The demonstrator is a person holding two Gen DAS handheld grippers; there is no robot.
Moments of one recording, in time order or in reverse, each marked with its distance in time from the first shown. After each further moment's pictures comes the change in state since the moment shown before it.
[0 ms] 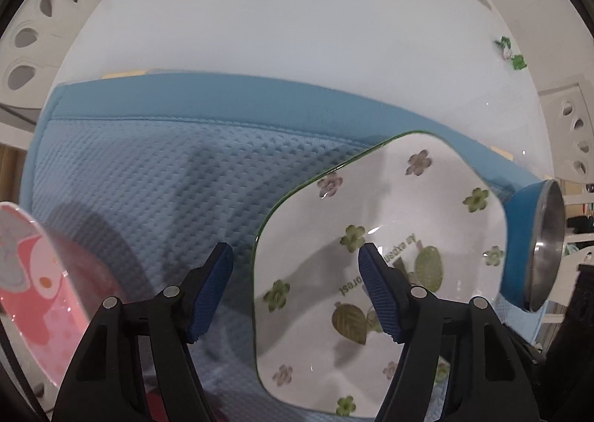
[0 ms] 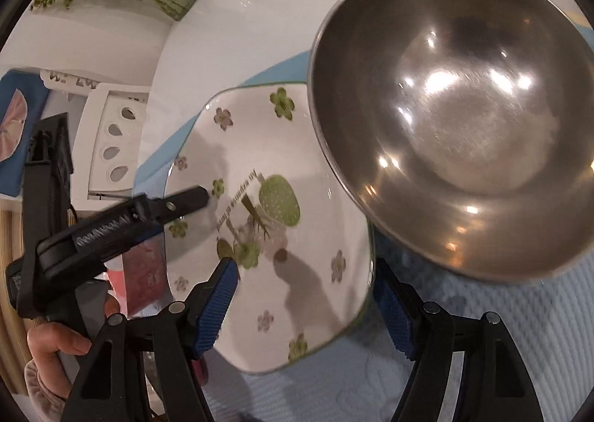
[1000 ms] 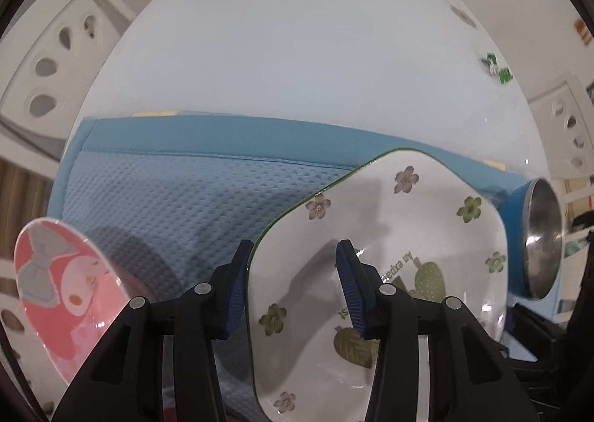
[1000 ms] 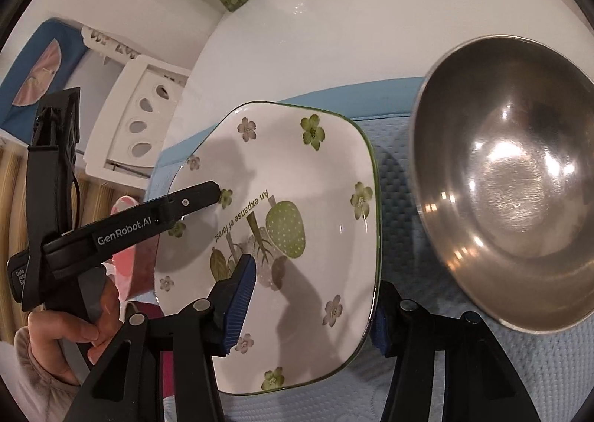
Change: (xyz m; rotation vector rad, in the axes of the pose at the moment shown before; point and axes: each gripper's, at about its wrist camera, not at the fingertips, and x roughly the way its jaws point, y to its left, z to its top) left arm -0.037 0.016 -0.011 0.038 -0.164 0.017; right arm 0.004 0.025 0.006 -0.193 -0.016 0.047
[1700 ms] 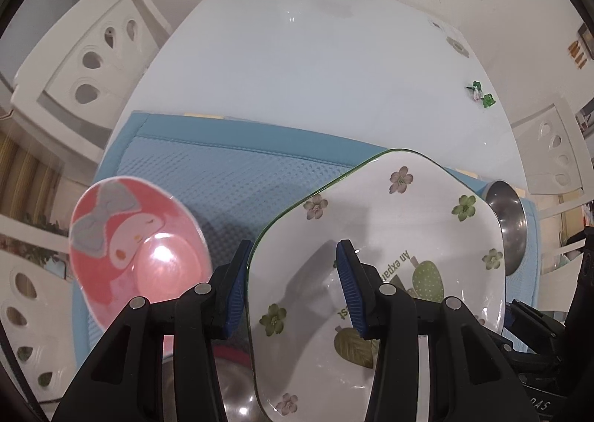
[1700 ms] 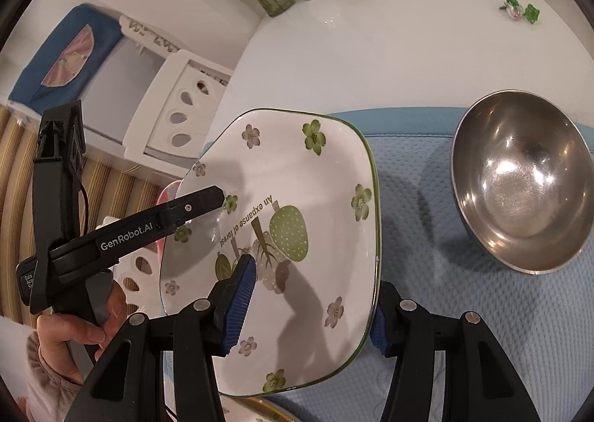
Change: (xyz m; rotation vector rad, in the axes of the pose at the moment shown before) left arm -0.071 0.018 -0.032 -0.056 -0.070 0.000; right arm -0.036 0.026 -0.011 -0.090 -0.015 0.060
